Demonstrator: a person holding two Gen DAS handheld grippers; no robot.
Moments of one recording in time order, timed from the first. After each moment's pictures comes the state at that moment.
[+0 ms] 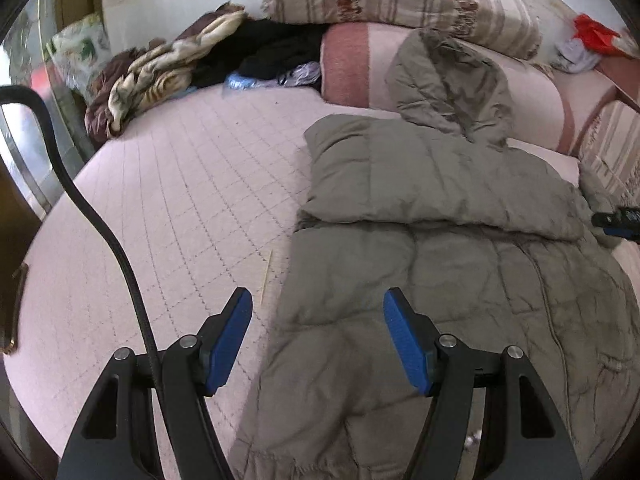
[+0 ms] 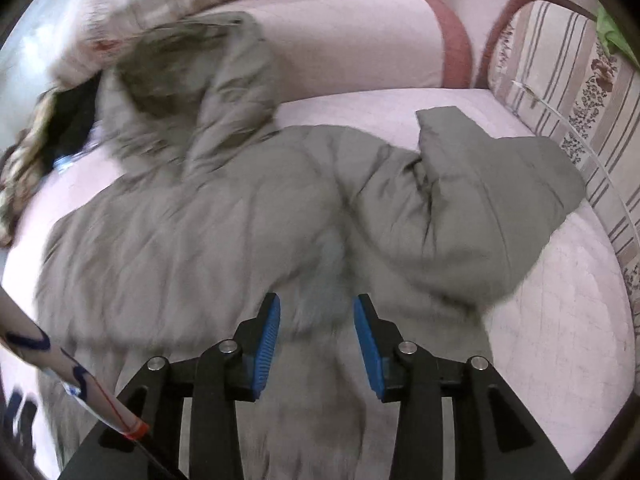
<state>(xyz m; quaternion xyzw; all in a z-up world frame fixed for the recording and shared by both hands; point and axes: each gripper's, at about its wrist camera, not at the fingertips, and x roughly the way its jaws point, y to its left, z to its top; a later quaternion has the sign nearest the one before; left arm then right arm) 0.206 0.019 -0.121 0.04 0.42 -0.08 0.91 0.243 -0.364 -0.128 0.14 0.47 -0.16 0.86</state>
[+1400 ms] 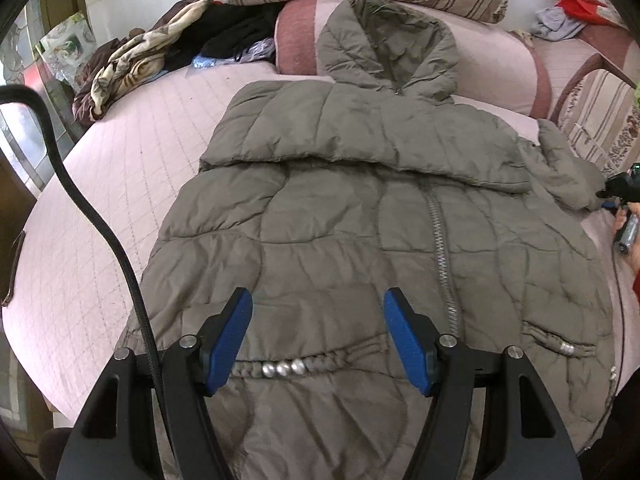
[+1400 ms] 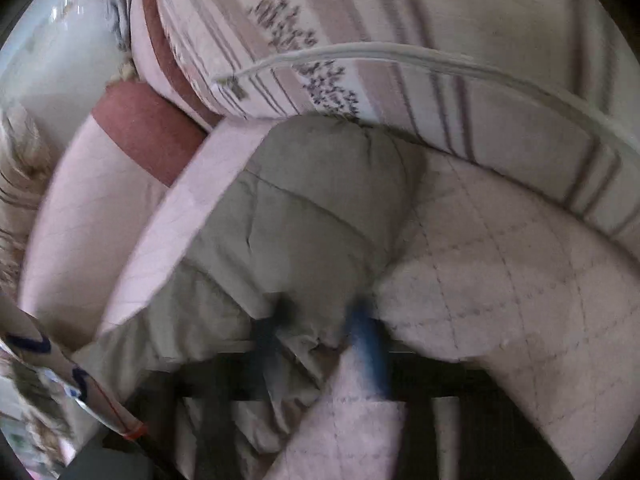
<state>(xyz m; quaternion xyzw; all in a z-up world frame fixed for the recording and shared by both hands) 0.147 -0.085 -0.124 0.04 0.47 -0.07 0.88 0.195 -0.748 -0.201 0.41 0.34 -0.34 0.78</state>
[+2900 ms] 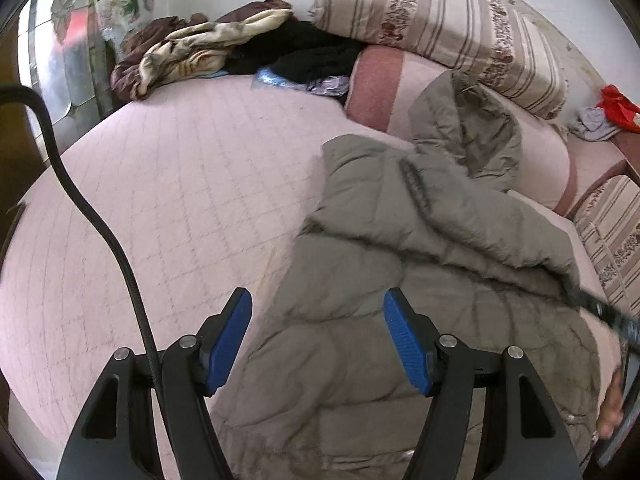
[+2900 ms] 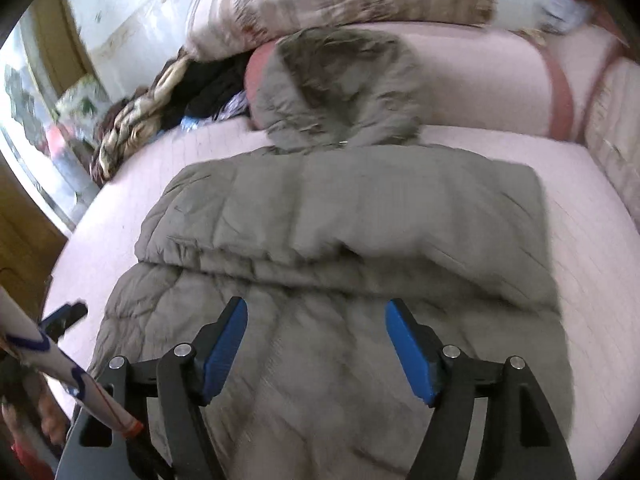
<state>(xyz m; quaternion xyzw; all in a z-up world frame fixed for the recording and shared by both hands) 0.203 0.037 -0.107 -0.07 0.42 -0.06 0.91 0.203 -0.312 -0.109 0.11 0.41 0.02 0.90</state>
